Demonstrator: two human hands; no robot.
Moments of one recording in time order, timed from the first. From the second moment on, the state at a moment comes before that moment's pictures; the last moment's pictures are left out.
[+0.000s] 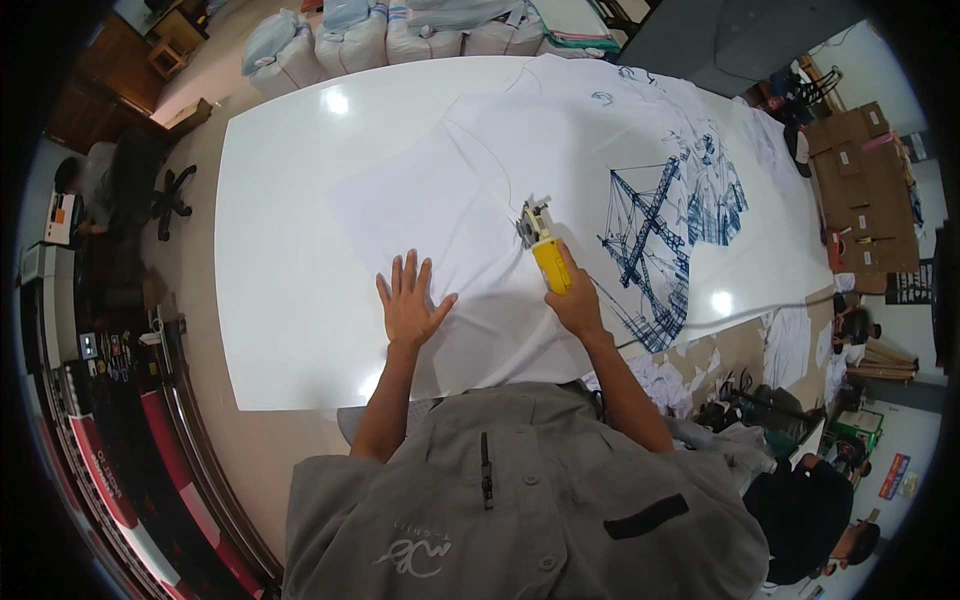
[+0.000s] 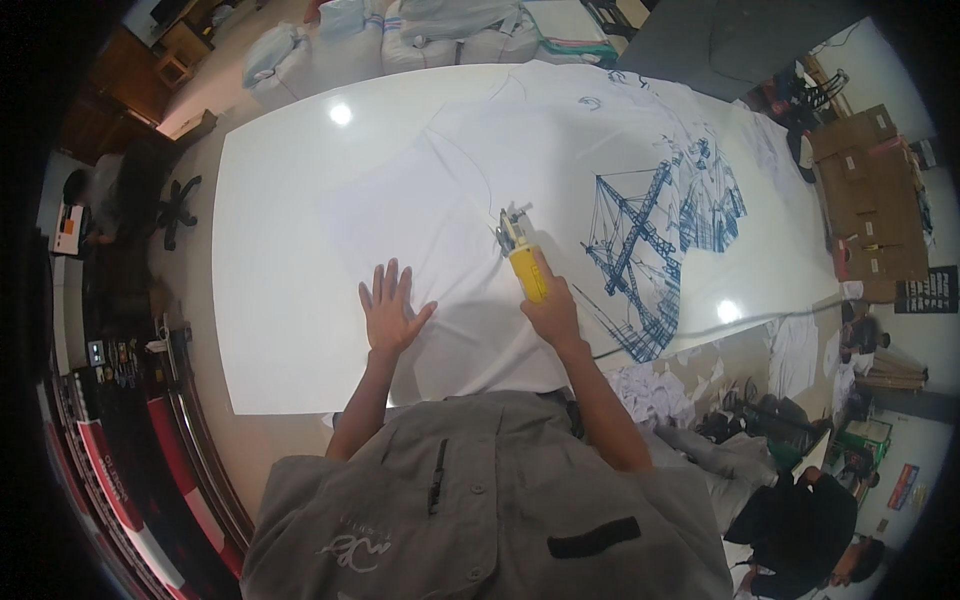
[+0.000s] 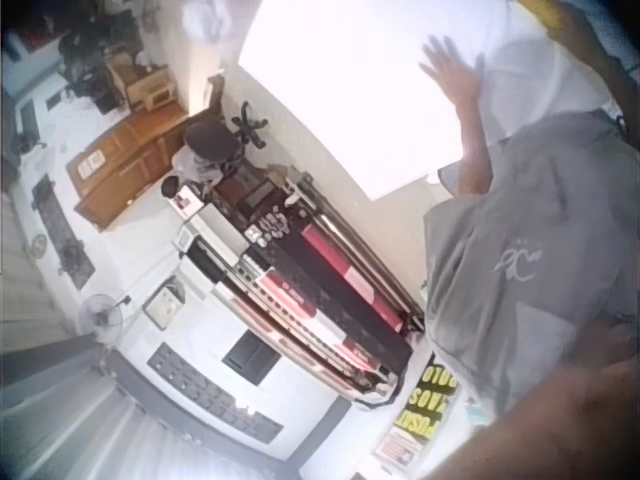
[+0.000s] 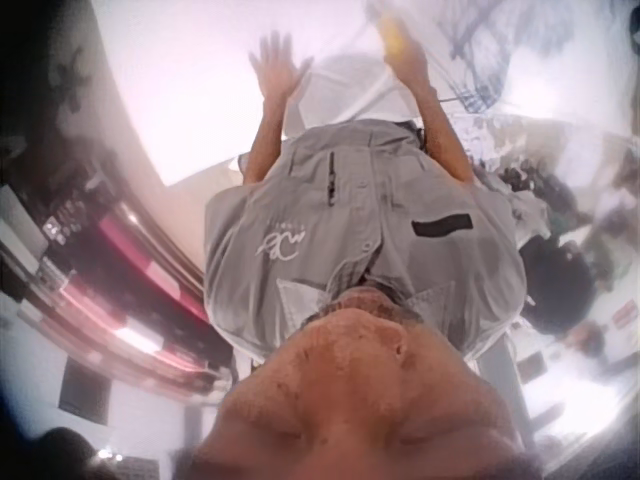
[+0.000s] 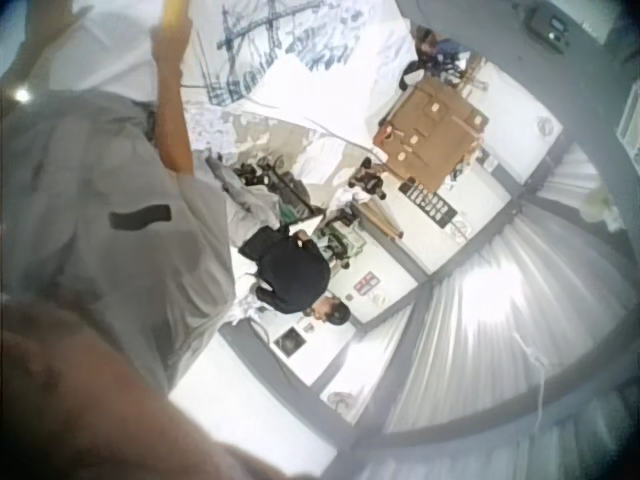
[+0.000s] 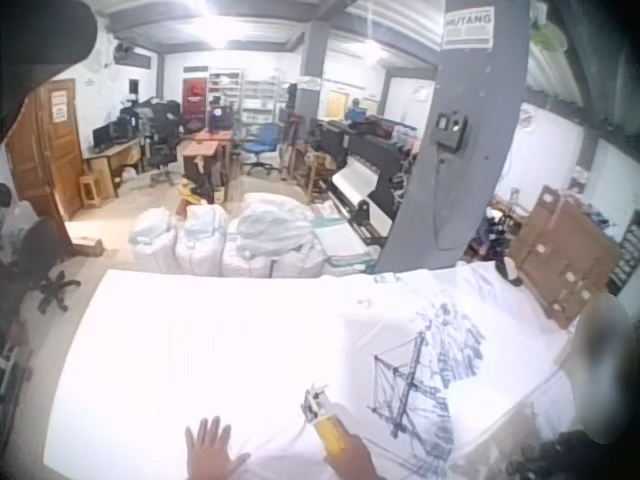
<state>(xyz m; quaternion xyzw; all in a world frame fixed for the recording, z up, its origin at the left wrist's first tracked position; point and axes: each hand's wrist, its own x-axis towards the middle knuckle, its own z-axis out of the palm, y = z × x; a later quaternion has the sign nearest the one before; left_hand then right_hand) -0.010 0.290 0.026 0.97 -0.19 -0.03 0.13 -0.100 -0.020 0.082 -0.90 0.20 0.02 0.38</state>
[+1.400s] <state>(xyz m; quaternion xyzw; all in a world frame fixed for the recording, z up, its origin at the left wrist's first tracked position) -0.005 0.295 0.021 0.97 -0.17 -0.02 0.20 0.021 -0.031 0.081 -0.92 0.17 0.04 0.35</state>
